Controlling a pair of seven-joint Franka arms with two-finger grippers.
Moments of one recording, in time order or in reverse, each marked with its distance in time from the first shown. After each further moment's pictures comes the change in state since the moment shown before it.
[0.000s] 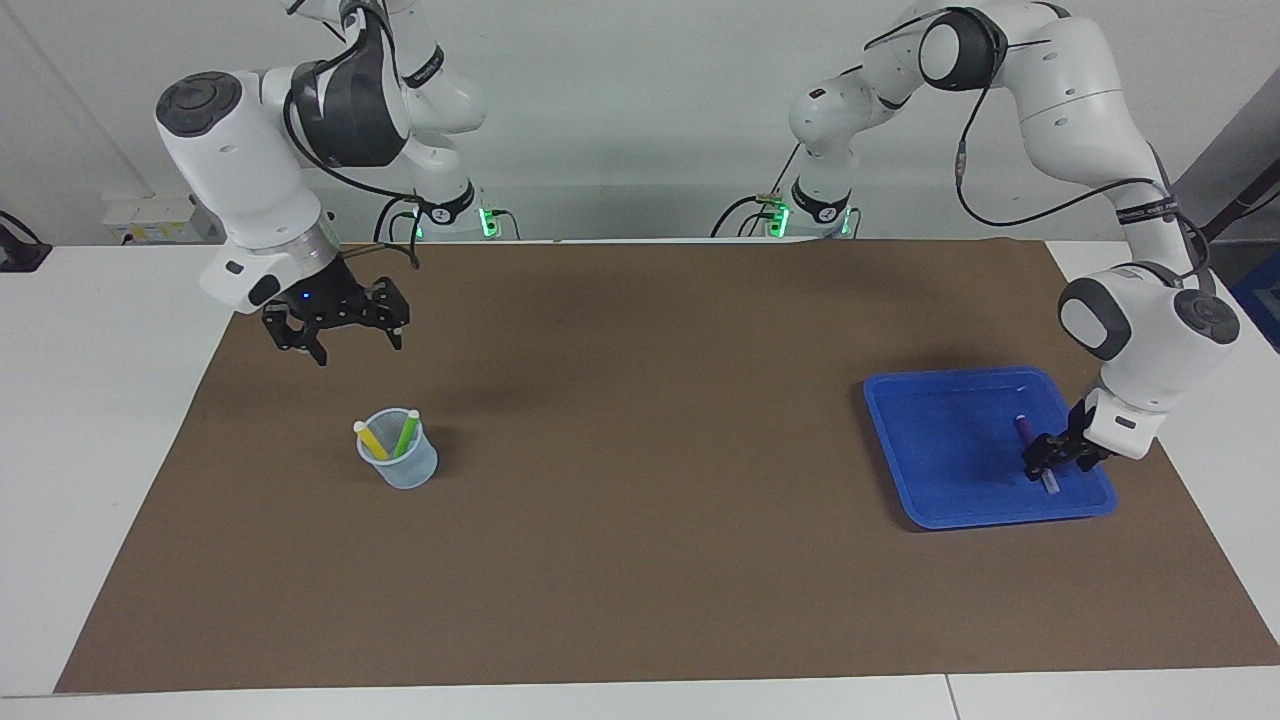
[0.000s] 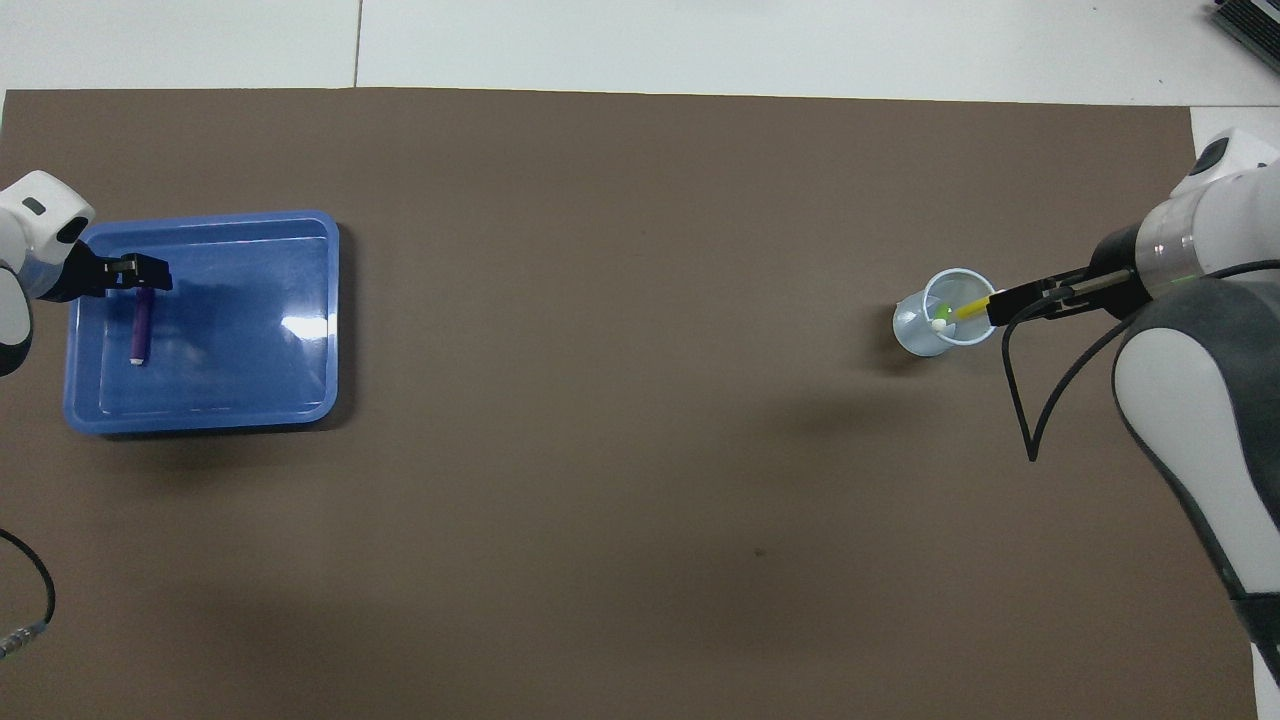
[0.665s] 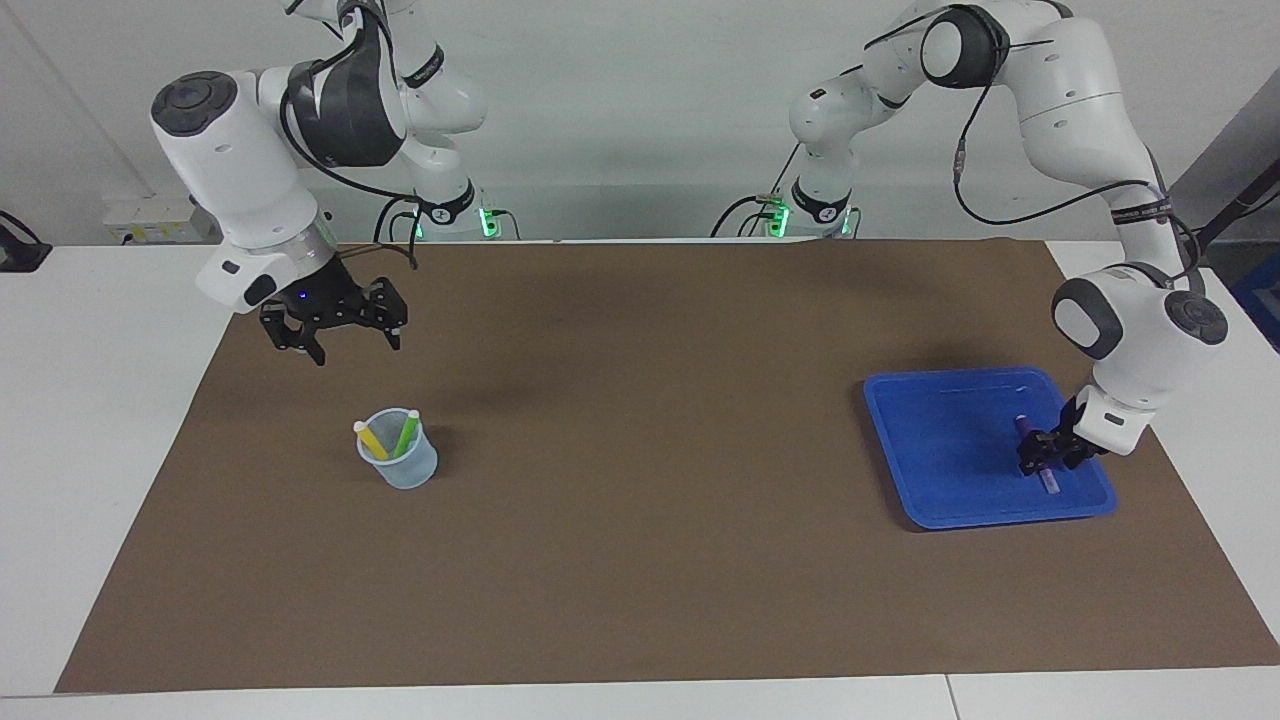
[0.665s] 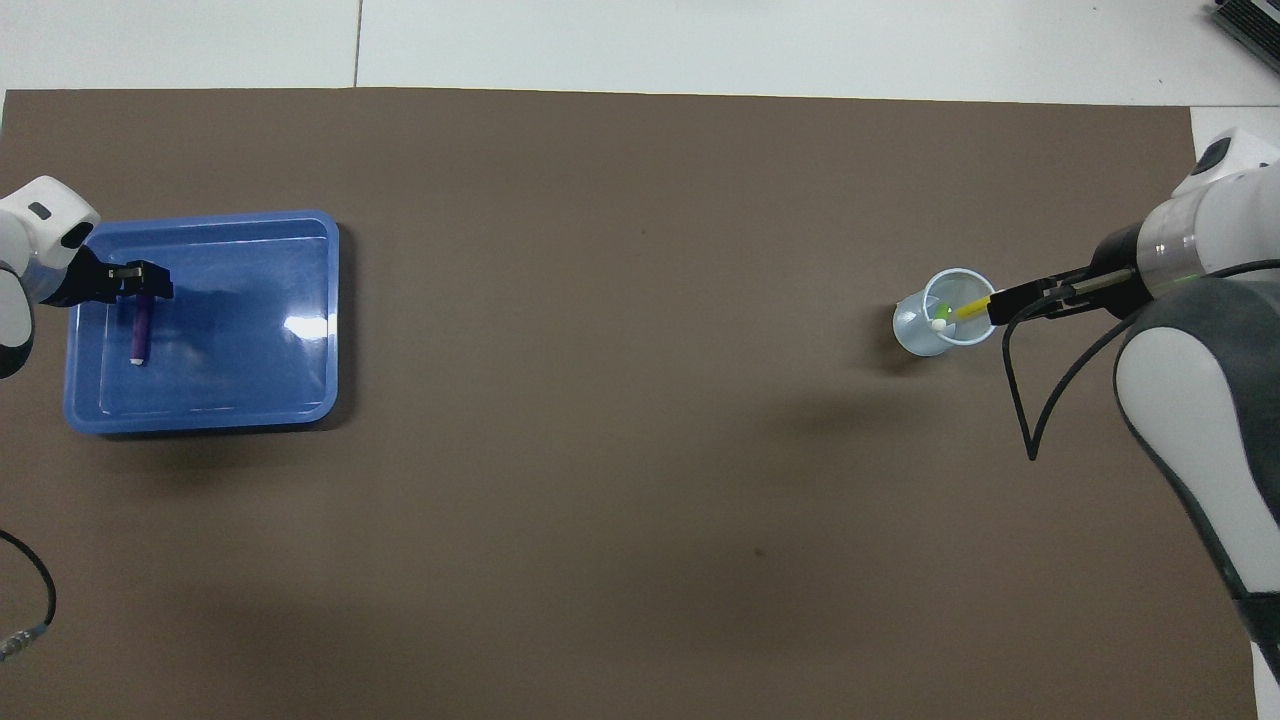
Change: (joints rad) left arm 0.000 -0.010 -0.007 -0.005 0.001 -0.028 0.013; right arm -0.001 0.000 -0.001 0.000 0.002 0.001 0.002
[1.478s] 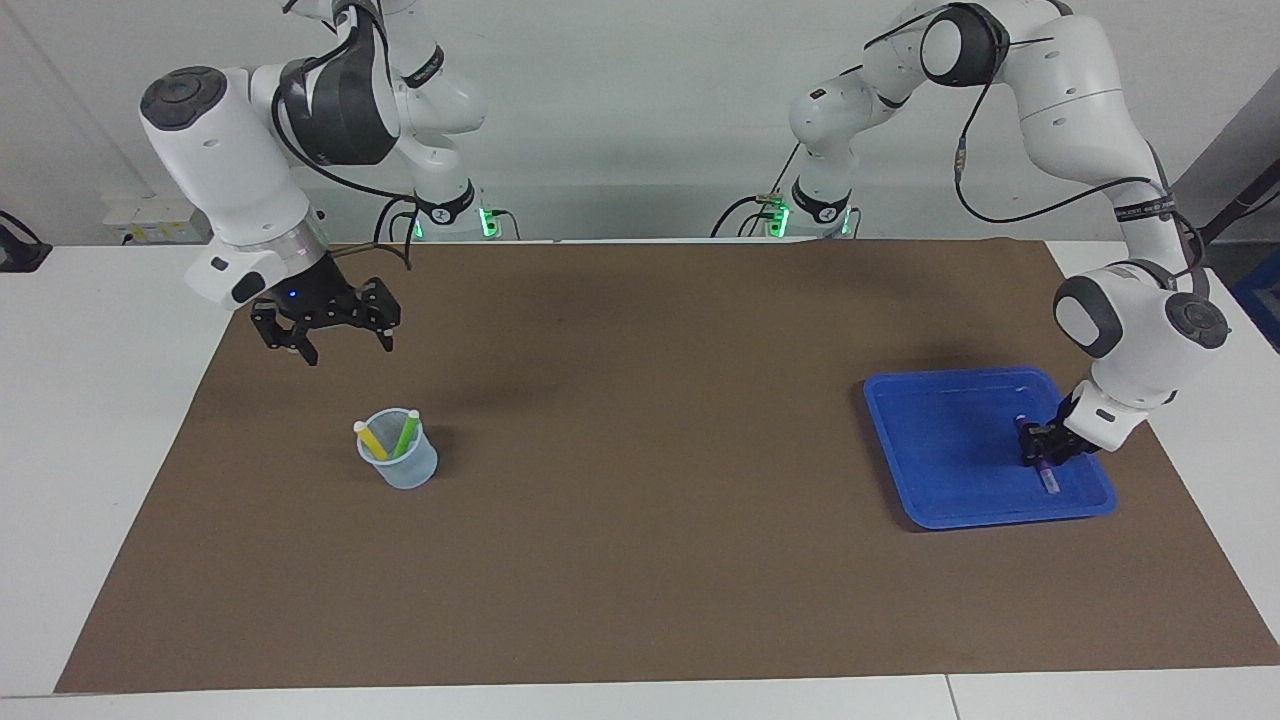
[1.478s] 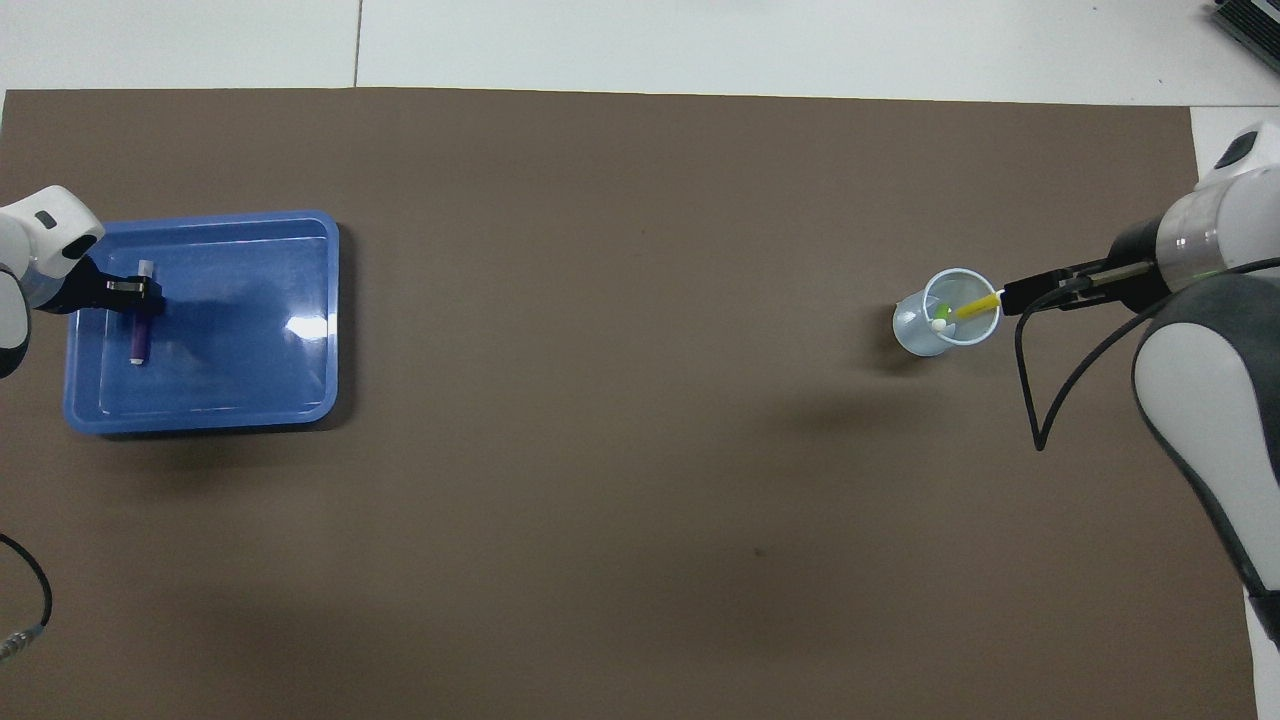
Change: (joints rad) left arm 0.002 -0.006 0.001 0.000 0.026 -0.053 0.084; right arm -0.018 -0.003 -0.007 0.005 0.001 0.028 0.018
